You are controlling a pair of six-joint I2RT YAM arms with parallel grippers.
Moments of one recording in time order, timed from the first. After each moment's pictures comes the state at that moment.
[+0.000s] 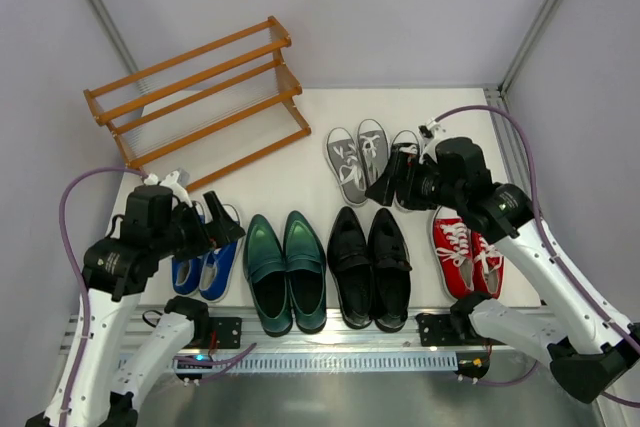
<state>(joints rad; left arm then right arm) -0.26 0.69 1.07 -1.19 0.19 -0.60 0.51 0.98 1.13 -0.74 -0.18 0.59</state>
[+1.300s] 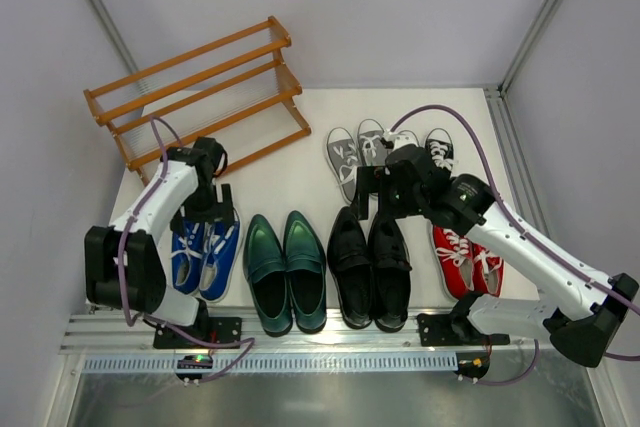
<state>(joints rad) -0.17 1.46 1.12 -1.19 -0.22 -0.37 0.78 1.14 1.20 -0.85 0.12 0.60</state>
